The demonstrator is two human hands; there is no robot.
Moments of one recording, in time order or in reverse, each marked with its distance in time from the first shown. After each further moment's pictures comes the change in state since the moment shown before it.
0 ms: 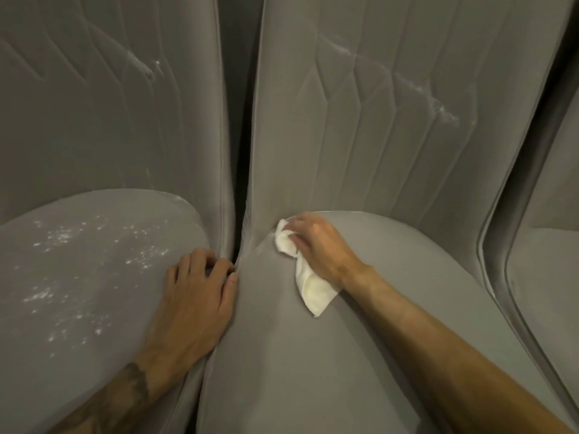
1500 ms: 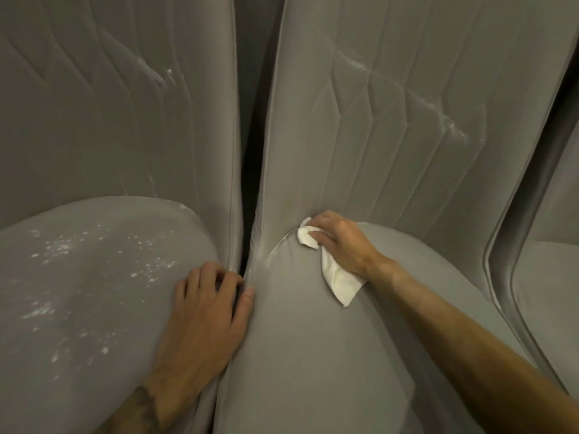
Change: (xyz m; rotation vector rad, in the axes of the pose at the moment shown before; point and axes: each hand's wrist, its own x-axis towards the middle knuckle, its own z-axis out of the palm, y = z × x) left_hand 0.002 0.001 0.001 -0.053 0.031 0.015; right_hand 0.019 0.046 -0.015 0.036 -0.120 0.066
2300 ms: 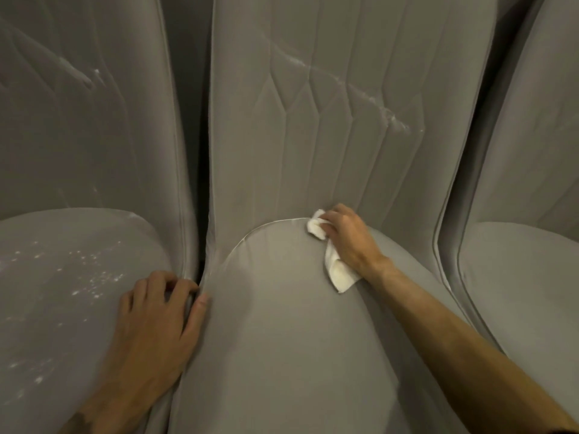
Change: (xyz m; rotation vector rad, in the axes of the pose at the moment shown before) left_hand 0.001 -0.004 0.002 -0.010 0.009 0.007; right_hand -0.046 0.056 -0.030 -0.087 0.187 0.266
